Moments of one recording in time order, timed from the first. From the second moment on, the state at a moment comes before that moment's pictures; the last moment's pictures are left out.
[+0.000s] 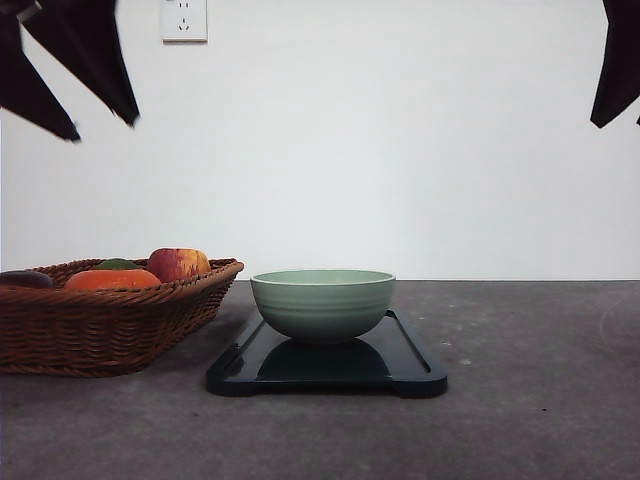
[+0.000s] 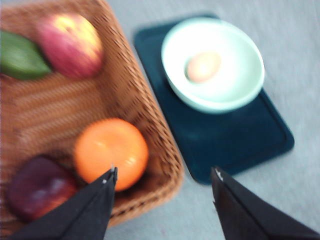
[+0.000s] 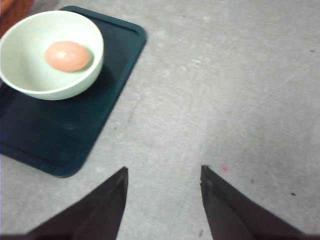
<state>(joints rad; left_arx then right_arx) -0.57 0.95 0.88 -0.61 -0.08 -0.20 0.43 0.86 0.83 -0.68 0.05 0.09</state>
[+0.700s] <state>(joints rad) -0.57 0.94 0.88 -0.62 -0.08 -0.20 0.43 0.86 0.83 -0.72 0.05 0.08</state>
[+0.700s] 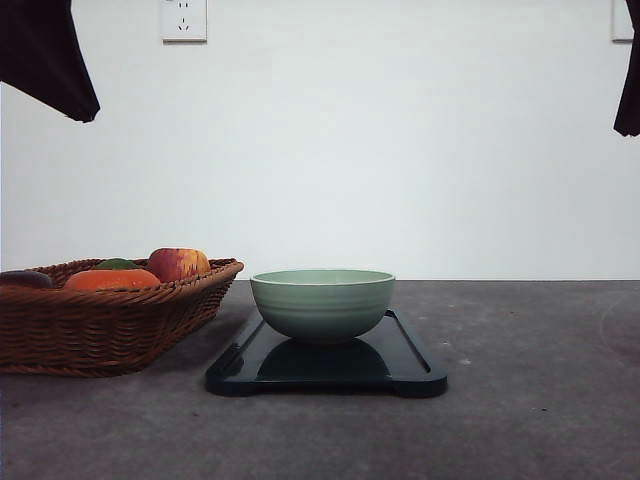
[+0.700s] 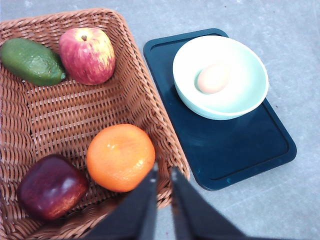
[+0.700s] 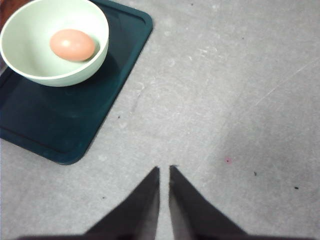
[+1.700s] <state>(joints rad) -0.34 0.69 0.75 -0.57 -0.08 -0.14 0.43 0.86 0.83 -0.68 0.05 0.08</state>
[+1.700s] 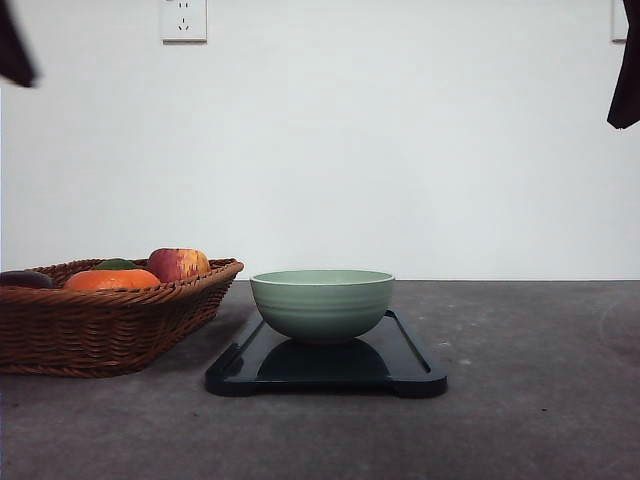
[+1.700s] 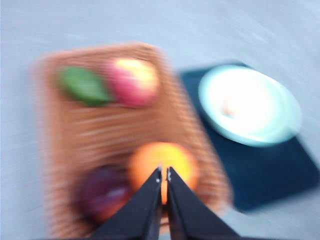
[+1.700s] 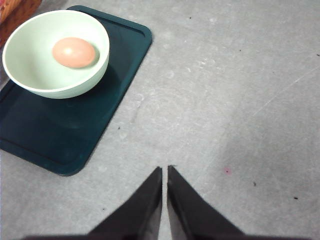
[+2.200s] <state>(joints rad) -0.02 0.07 0.14 -0.19 -0.08 -0.13 0.43 0.86 0.83 -0.68 0.05 0.08</state>
